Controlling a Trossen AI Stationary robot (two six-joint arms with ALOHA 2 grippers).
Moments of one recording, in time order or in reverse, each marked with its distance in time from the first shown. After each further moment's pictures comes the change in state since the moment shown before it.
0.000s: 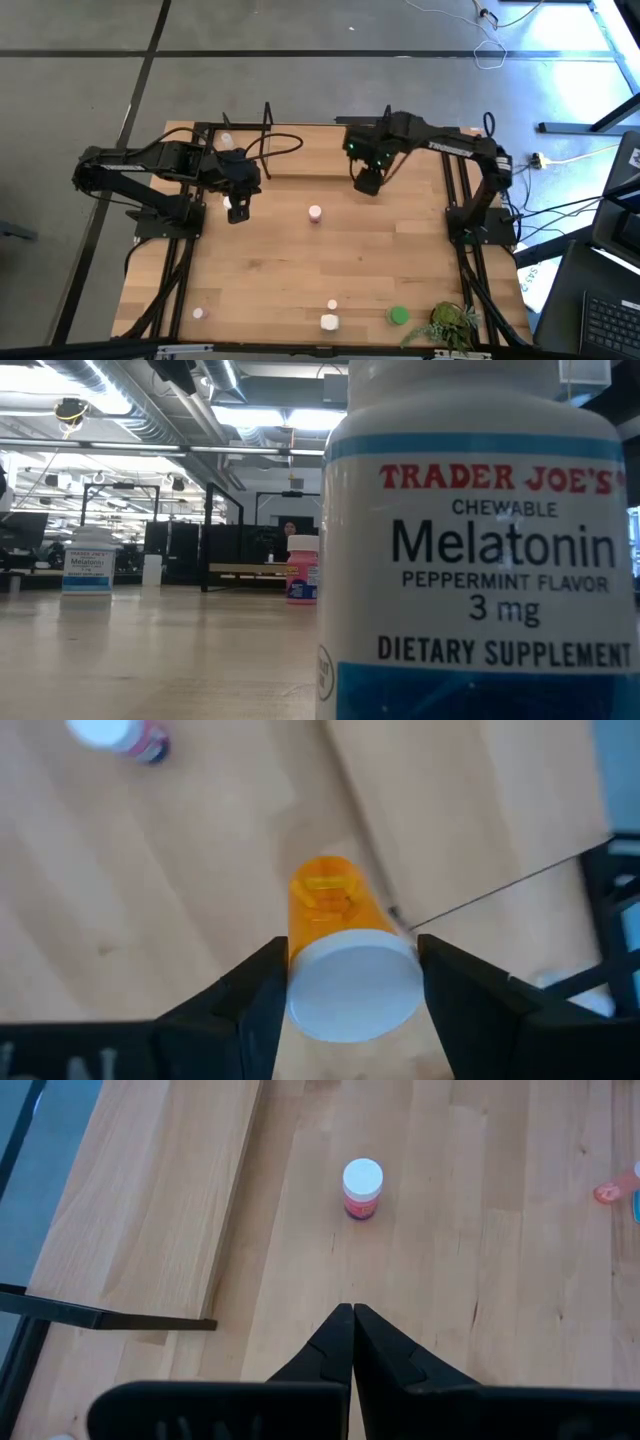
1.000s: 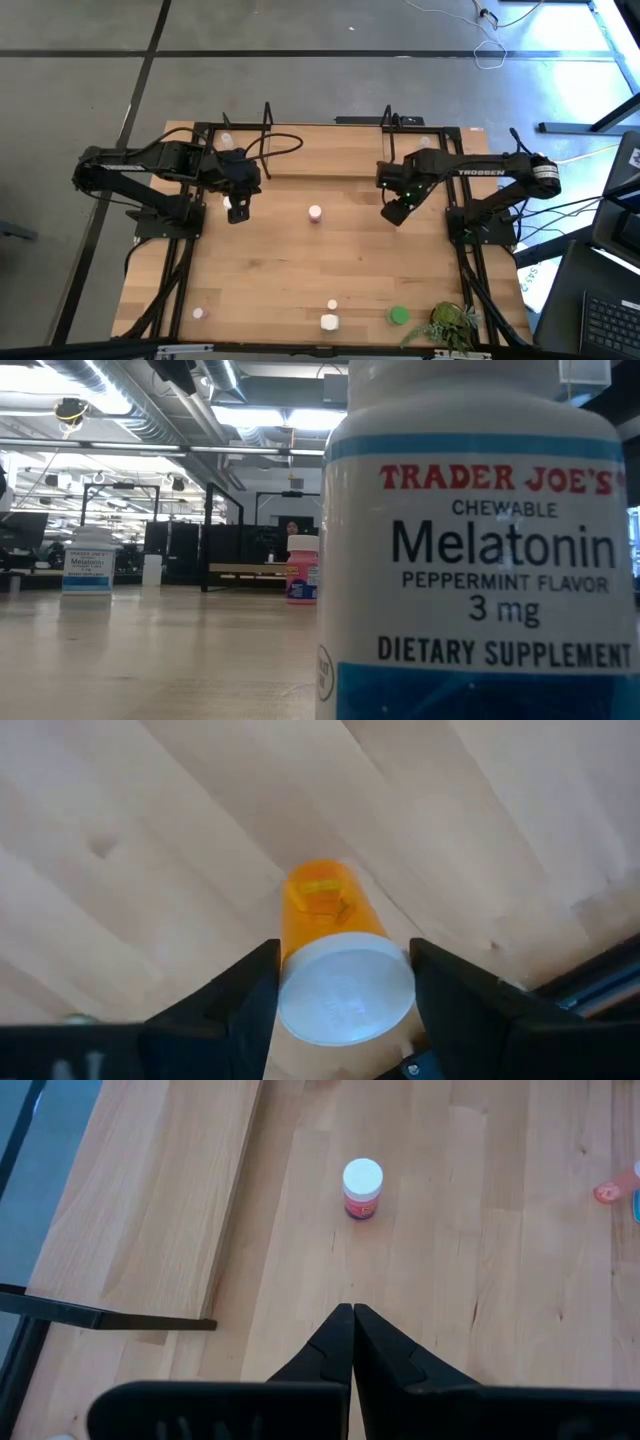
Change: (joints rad) left arm 0.000 0.000 0.000 0.000 0.000 0.000; right arm 0.125 -0.373 -0.708 0.200 -0.191 0.466
